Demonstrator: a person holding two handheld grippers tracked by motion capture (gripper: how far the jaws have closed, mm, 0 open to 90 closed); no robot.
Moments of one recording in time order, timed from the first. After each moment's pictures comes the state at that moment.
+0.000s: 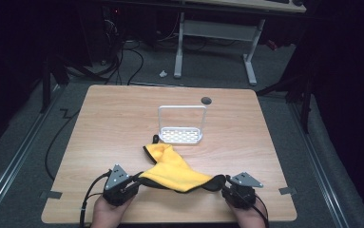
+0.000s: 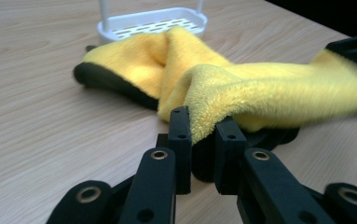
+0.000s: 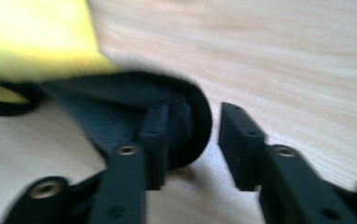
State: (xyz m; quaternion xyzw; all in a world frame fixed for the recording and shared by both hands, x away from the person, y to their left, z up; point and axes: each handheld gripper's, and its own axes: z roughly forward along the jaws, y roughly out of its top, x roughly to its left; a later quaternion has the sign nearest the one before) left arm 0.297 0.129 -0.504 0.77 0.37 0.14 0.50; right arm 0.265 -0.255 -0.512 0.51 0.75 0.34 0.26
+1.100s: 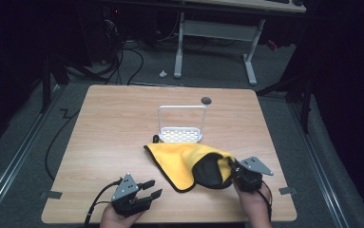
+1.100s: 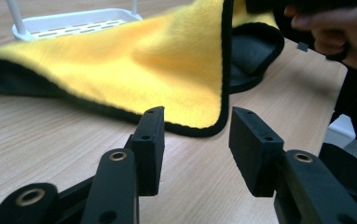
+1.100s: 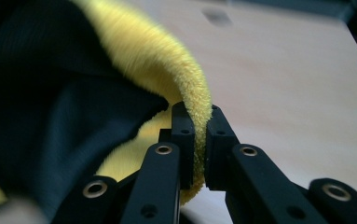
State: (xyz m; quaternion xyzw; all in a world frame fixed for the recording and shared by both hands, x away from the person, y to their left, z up) left arm 0.274 0.108 -0.504 0.78 0.31 0.08 0.53; right arm 0.299 -0.272 -0.482 0.52 0.70 0.37 0.32
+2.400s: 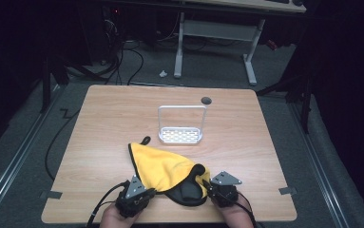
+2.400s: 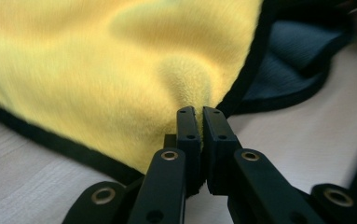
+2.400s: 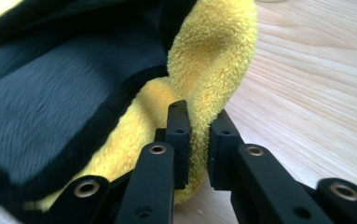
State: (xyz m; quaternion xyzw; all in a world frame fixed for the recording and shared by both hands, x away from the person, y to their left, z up) left arm 0.269 0.100 -0.516 0.83 0.33 0.10 0.43; right arm 0.281 -0.213 -0.528 0.44 0.80 0.34 0.22
